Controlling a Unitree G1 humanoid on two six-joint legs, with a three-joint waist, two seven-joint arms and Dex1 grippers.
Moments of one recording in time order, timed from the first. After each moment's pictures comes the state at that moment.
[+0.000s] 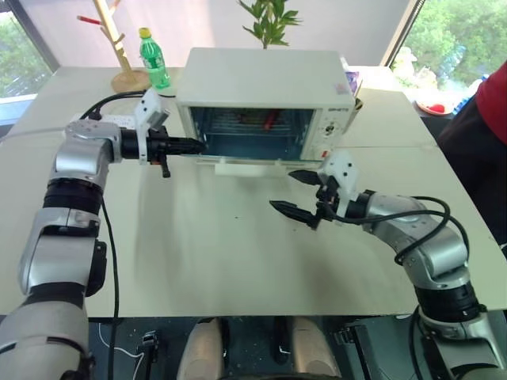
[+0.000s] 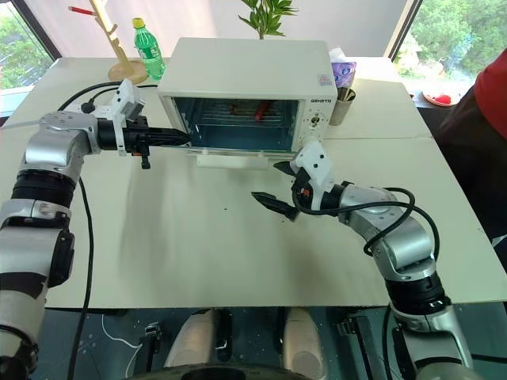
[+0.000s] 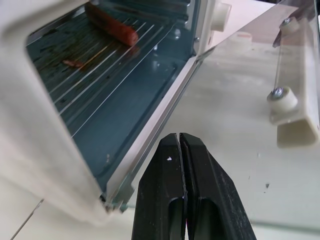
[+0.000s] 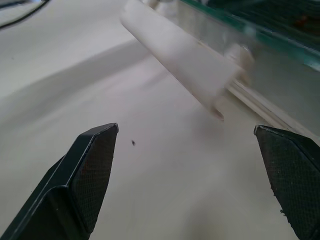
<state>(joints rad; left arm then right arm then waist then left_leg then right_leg) -1.03 0.66 -0.10 0.75 -0.24 0.27 -1.35 -0.39 -0.58 0.05 -0.39 0.46 0.74 0.72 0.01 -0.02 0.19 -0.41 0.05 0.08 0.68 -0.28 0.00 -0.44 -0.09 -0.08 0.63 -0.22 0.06</state>
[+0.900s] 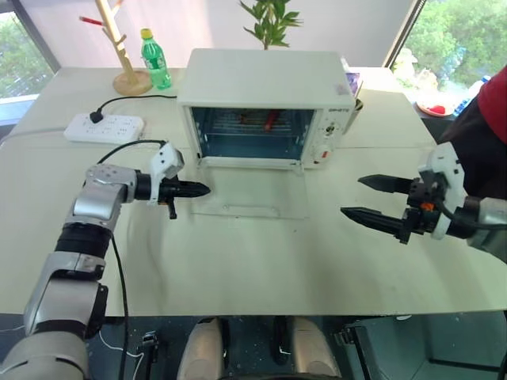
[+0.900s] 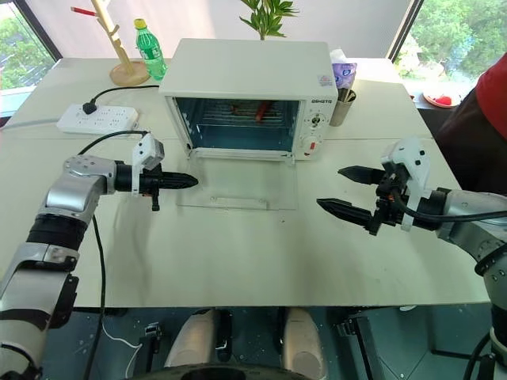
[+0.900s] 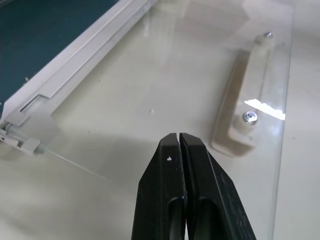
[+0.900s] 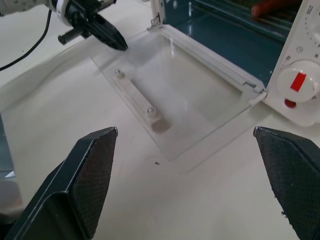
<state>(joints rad) -0.71 0.63 -0.11 0.49 -0.18 0.24 -1.27 -0.19 -0.92 -0.38 -0.49 0.80 0.90 0.86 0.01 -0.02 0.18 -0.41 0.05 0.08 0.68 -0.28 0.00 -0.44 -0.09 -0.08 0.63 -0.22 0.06</state>
